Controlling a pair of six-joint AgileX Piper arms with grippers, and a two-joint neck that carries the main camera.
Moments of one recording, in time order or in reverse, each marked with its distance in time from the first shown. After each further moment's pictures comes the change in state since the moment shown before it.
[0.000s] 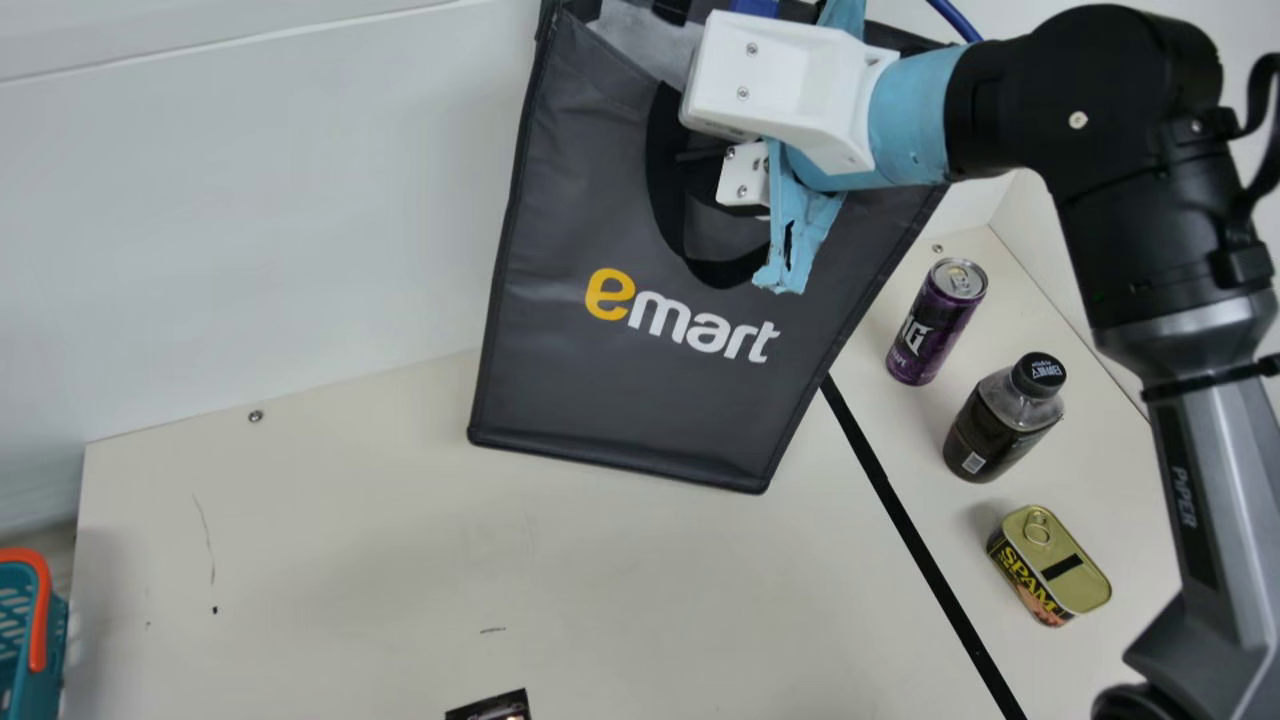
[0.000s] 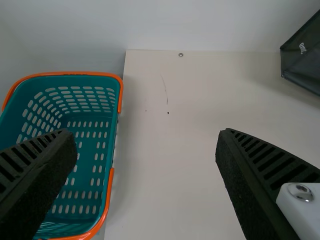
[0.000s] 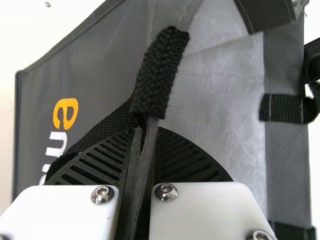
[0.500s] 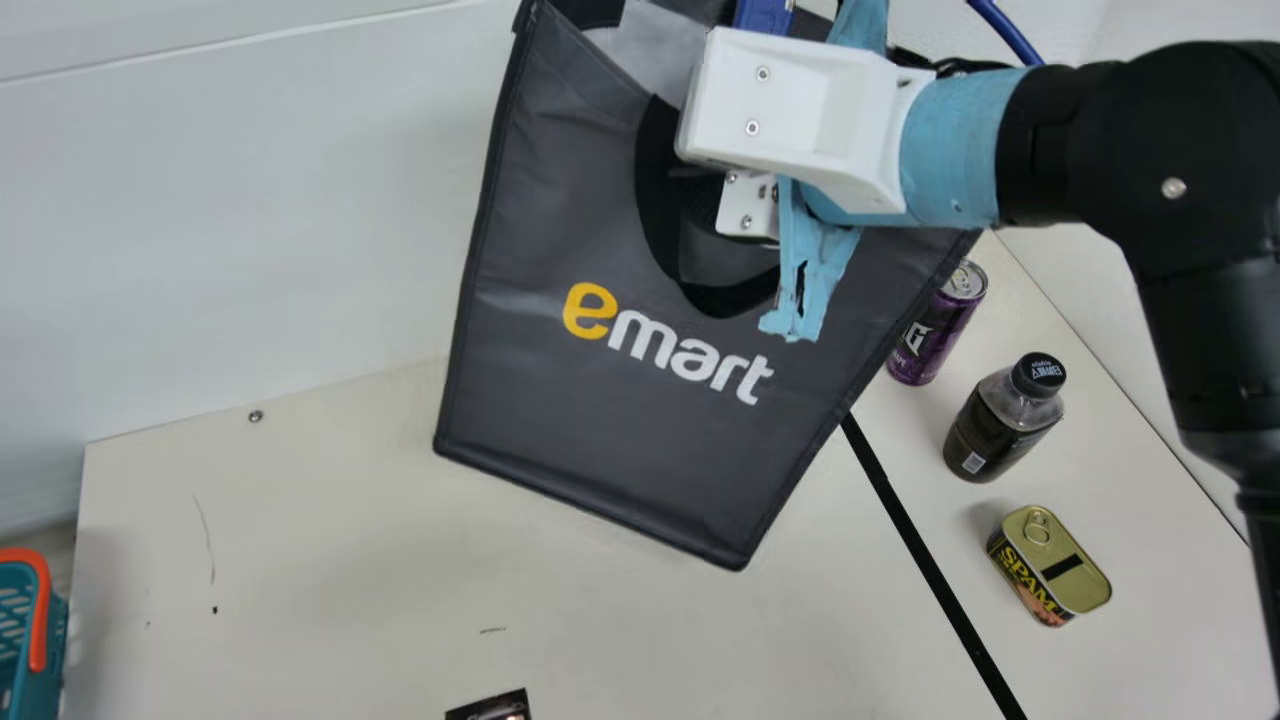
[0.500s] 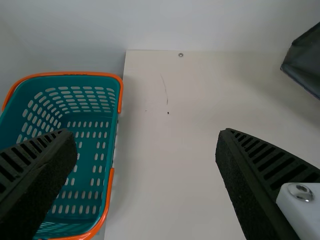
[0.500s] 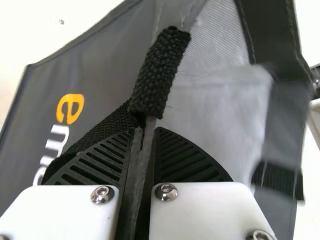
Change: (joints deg) left arm 0.0 0.0 0.0 0.0 0.0 0.0; right arm 4.8 -8.5 4.6 -3.1 -0.1 2.6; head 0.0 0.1
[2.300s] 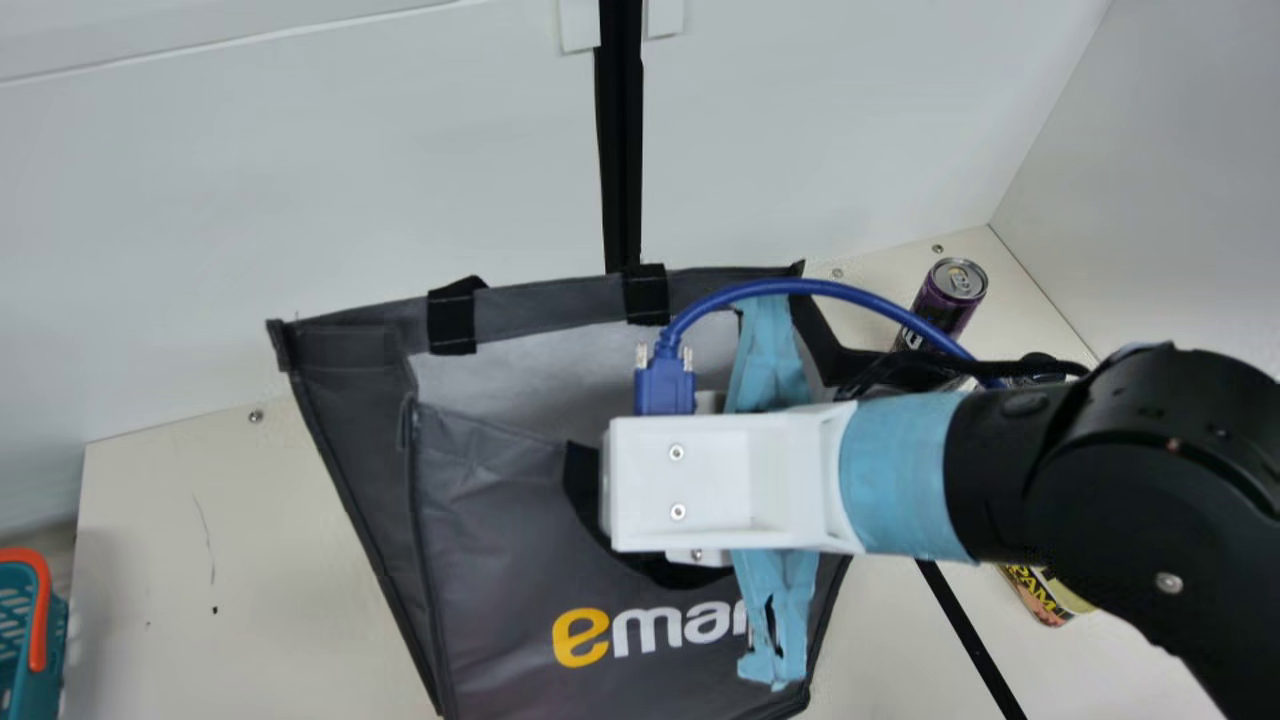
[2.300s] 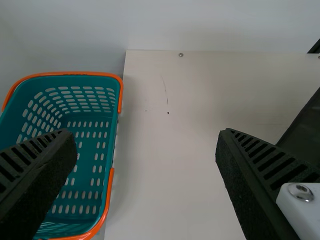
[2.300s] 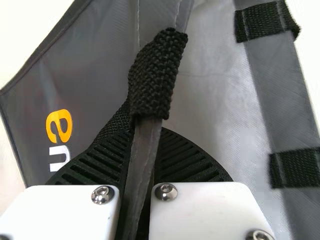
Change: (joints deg) left arm 0.0 0.0 0.0 0.0 0.0 0.0; right arm 22.2 -17.3 28.2 -7.8 -0.3 11.7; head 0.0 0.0
